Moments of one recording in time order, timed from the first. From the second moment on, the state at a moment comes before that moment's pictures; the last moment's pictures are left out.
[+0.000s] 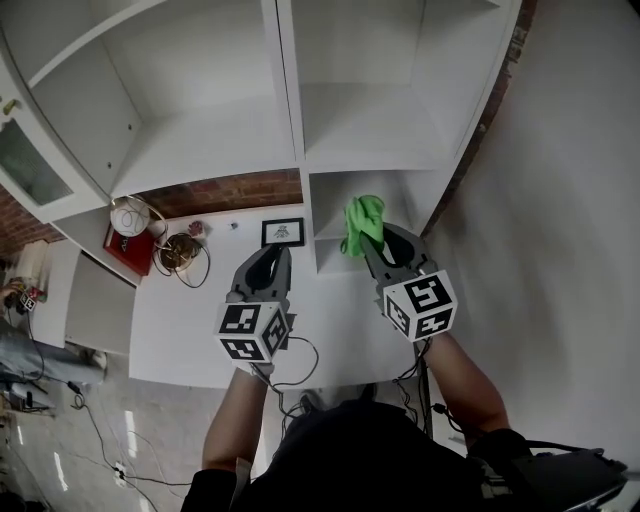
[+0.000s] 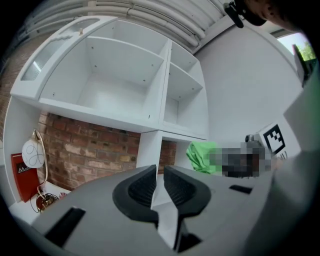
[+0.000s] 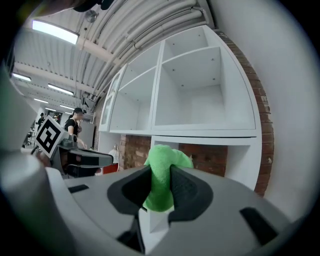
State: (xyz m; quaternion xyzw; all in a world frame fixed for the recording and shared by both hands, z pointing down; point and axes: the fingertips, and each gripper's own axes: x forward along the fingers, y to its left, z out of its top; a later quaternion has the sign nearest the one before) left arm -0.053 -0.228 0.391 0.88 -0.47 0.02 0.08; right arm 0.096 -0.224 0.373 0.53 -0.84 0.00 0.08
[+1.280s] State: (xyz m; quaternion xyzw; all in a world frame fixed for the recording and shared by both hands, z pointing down) left arm -0.046 -0.224 0.360 0.88 -0.47 0.00 0.06; right arm 0.093 -0.215 0.340 0.52 -0.85 -0.02 0.03
